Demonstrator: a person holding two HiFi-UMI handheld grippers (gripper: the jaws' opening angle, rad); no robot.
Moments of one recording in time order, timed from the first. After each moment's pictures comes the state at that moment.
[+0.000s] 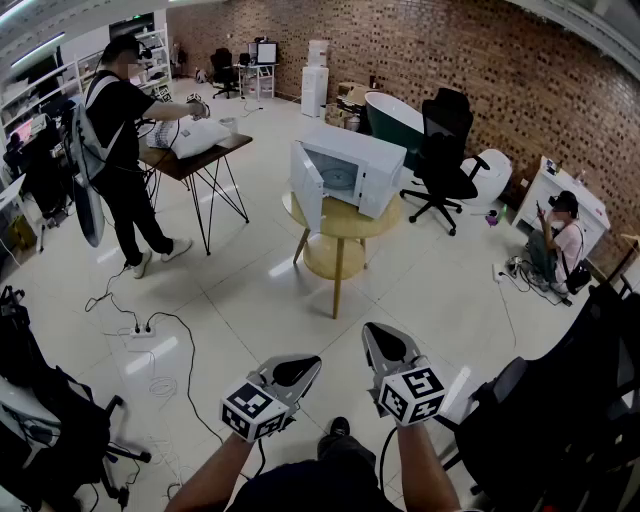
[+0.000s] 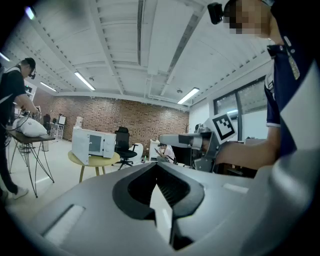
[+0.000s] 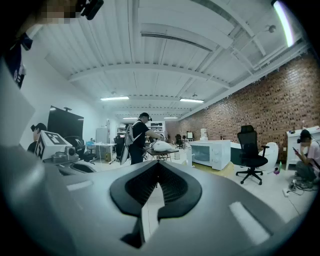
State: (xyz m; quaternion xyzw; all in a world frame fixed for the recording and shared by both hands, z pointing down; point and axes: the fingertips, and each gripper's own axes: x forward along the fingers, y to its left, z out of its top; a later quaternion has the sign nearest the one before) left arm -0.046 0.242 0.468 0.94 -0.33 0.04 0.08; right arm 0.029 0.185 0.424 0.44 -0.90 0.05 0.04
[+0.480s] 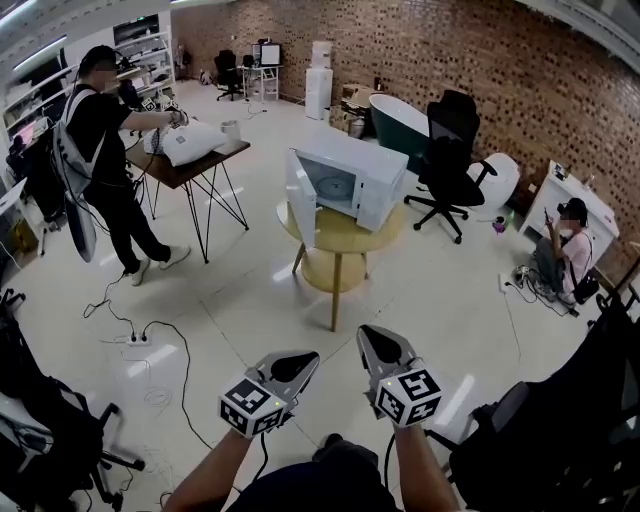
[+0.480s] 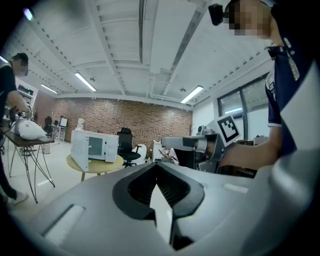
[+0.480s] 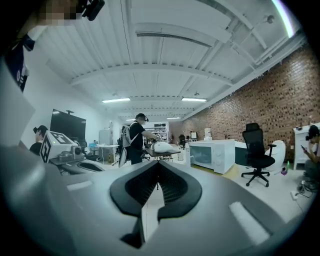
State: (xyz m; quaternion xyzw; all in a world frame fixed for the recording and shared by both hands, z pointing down) left arm -0.013 0.154 0.470 0.93 -0.35 0.04 0.08; right arm 0.056 0.108 0.432 0.41 -0.91 0.06 0.04
